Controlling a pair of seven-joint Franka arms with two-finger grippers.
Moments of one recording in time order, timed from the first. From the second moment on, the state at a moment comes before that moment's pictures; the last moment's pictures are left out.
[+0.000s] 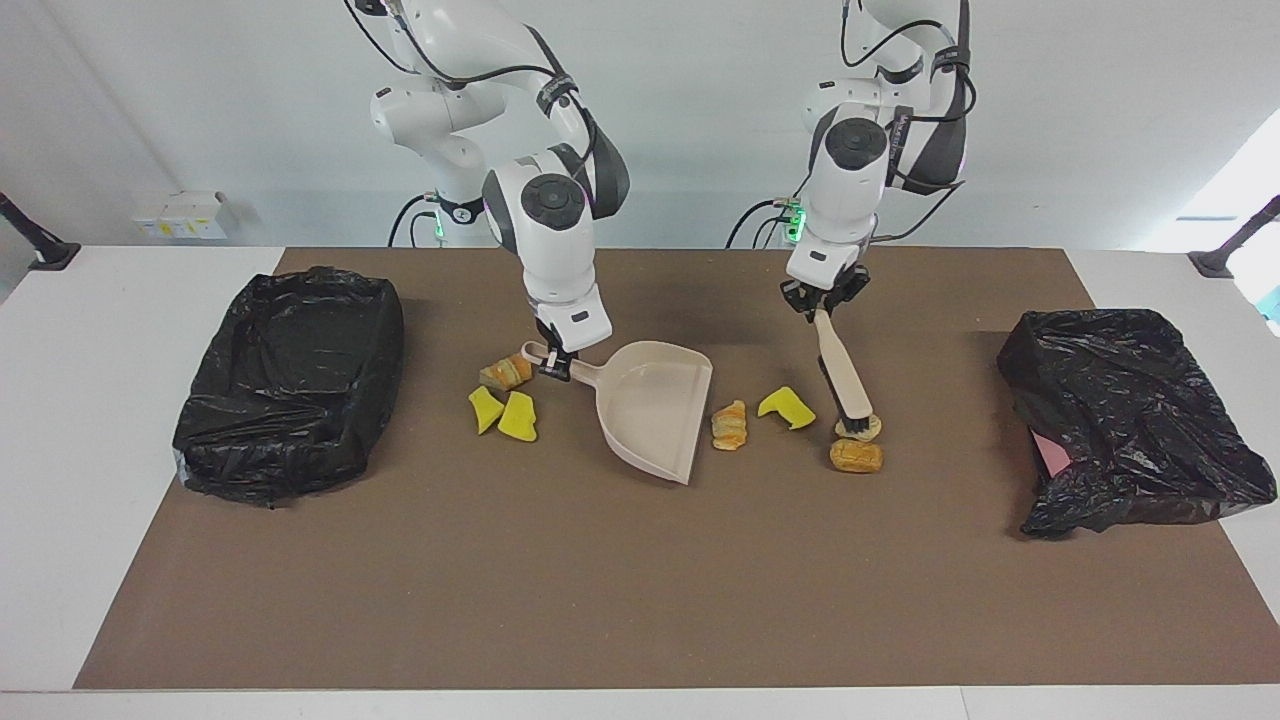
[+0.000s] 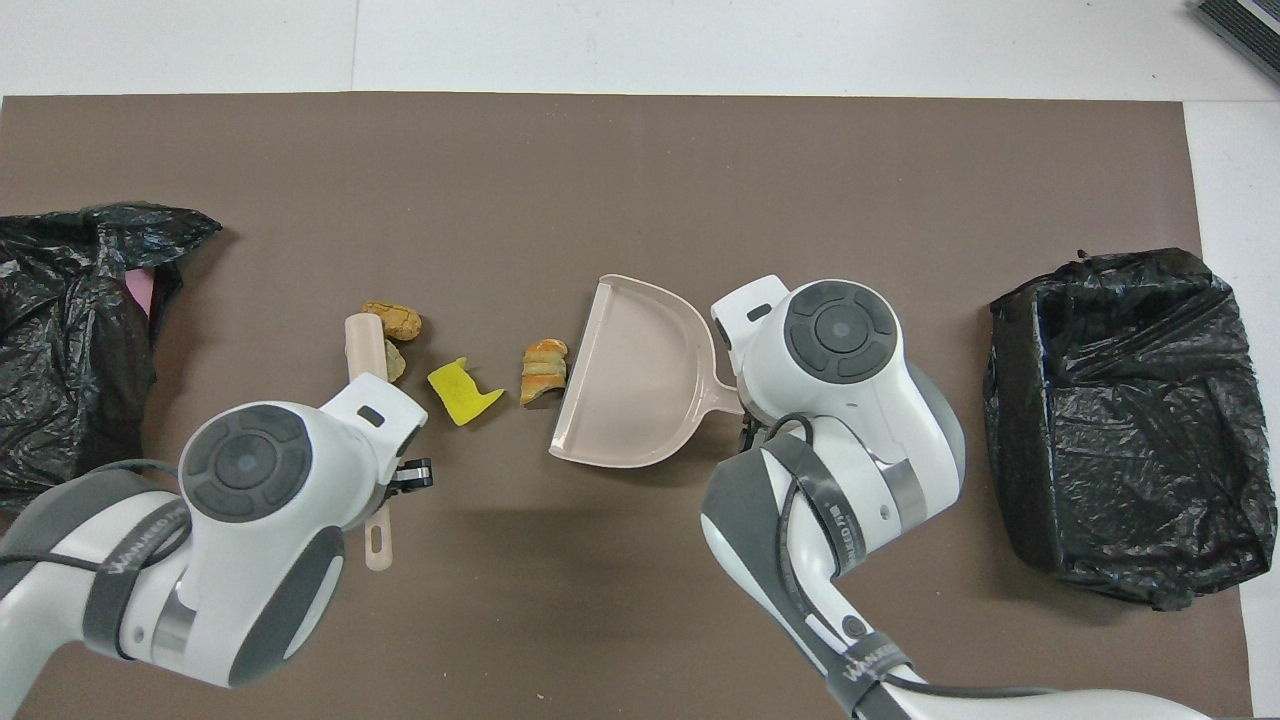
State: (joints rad) left arm 0.00 -0.19 -0.37 -2.33 0.04 2.07 -0.49; right arm 0.51 0.21 -0.03 -1.93 0.00 2.08 -0.75
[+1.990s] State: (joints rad) left arm -0.22 -0.03 -0.41 -2.33 -0.22 2.33 -0.33; right arm 0.56 0.26 -0.04 -1.92 -0.07 2.05 -0.69
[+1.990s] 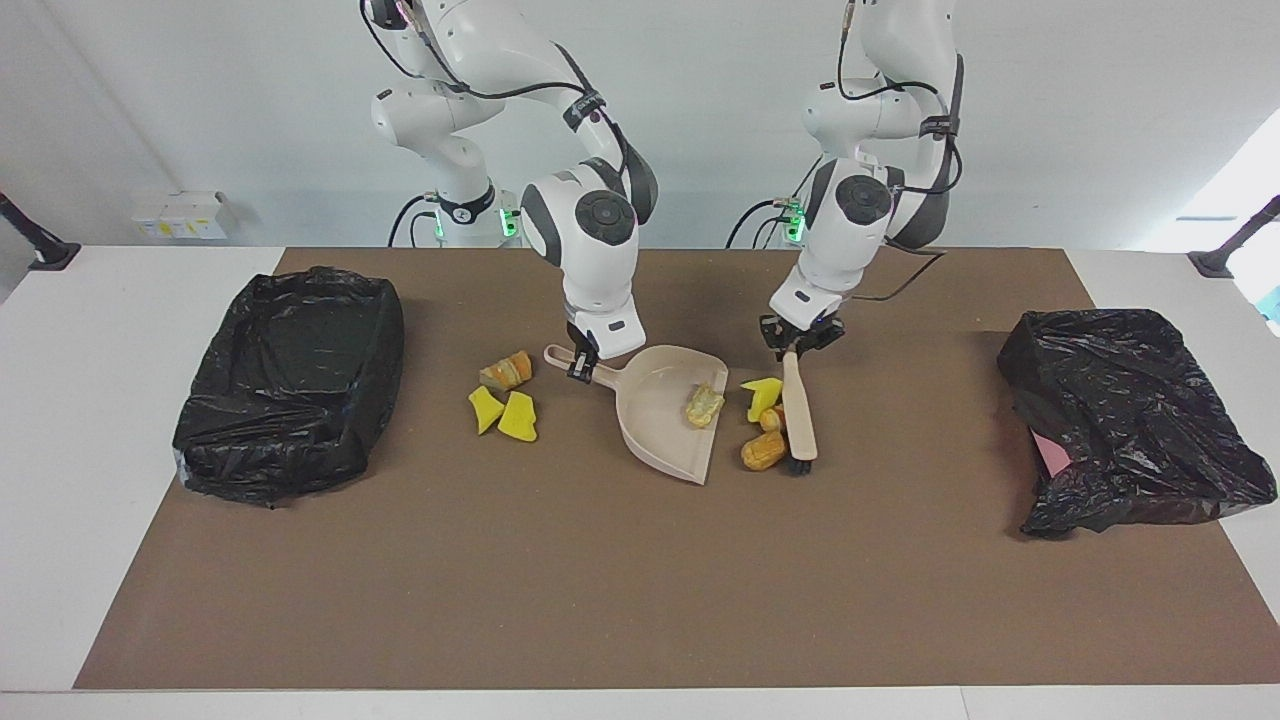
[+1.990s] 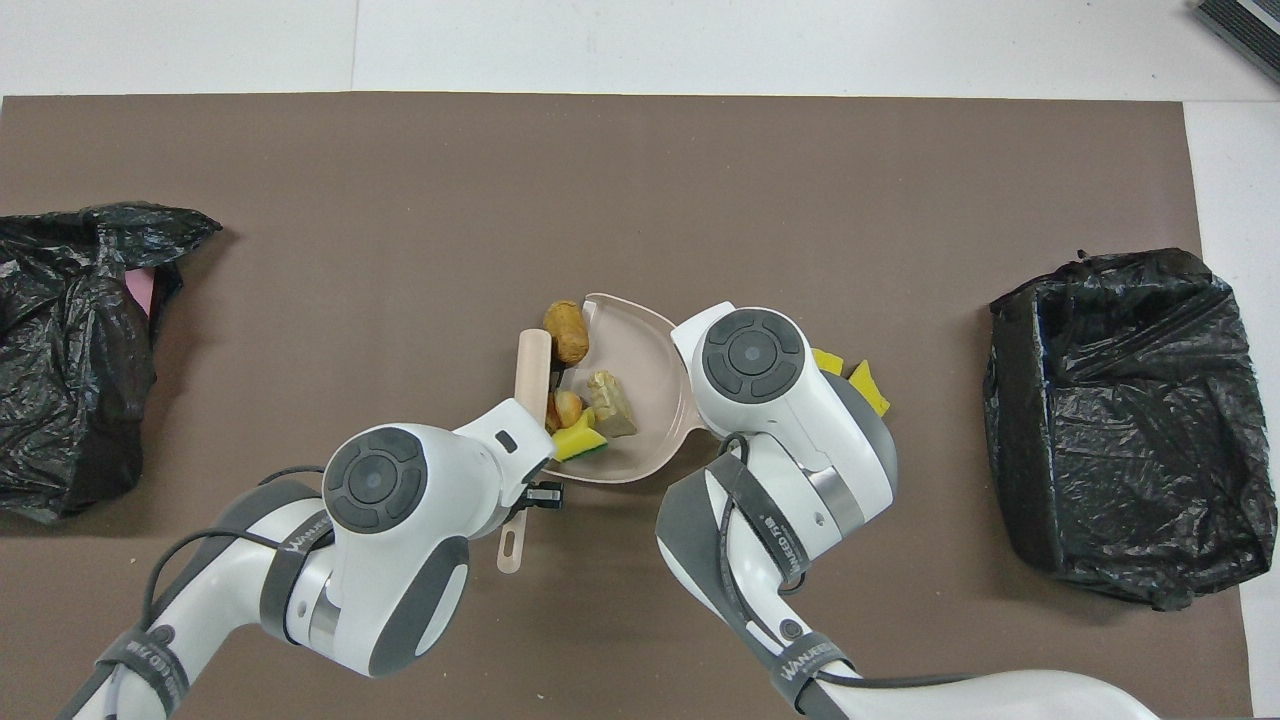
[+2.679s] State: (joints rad) left arm -0.28 -0.04 -0.38 -2.25 -0.26 2.26 -0.34; right arm 0.56 0.26 -0.04 -1.92 -0.07 2.05 -0.69
